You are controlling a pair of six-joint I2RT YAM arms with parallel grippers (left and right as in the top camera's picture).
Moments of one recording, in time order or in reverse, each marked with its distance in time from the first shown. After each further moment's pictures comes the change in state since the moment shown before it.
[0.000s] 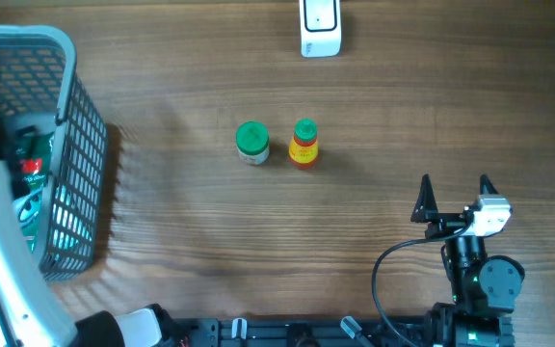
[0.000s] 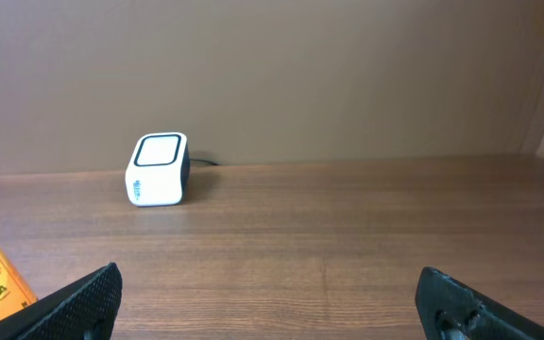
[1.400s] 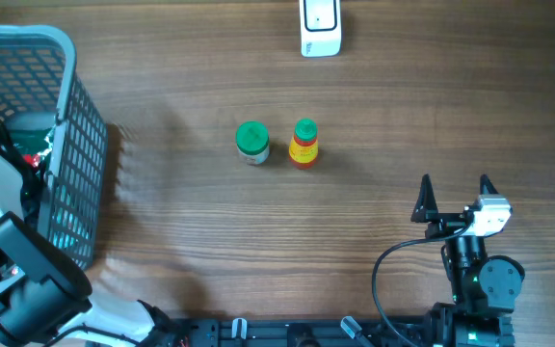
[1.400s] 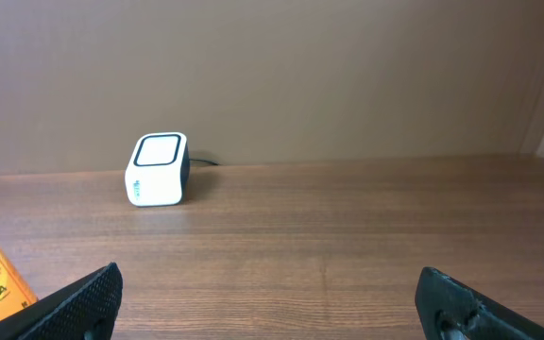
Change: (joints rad) left arm 0.269 0.286 -0.704 0.850 0.190 -0.035; right arm 0.000 0.000 0.000 0.000 0.000 0.000
